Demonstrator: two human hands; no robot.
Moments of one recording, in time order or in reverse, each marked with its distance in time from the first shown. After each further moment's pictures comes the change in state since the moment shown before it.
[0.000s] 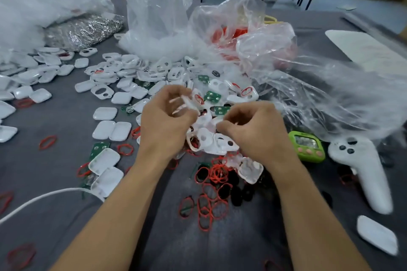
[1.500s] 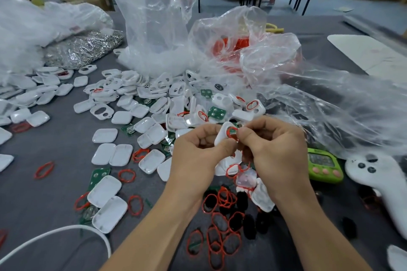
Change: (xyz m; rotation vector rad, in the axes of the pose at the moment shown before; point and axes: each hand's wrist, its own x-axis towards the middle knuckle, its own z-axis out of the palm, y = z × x) left_hand -0.019 0.002 0.033 -0.358 -0.209 -0.245; right_hand -0.004 0.001 0.014 0.461 0.288 0.180
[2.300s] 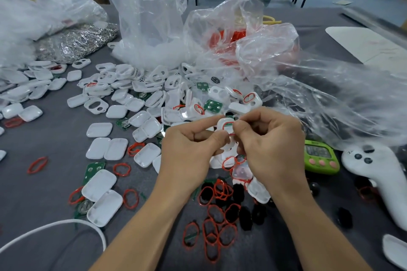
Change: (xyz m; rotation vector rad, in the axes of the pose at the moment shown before) left_hand -0.002 0.009 -0.002 0.155 0.065 0.035; right_hand -0.002 0.000 -0.001 -0.204 0.043 -0.135
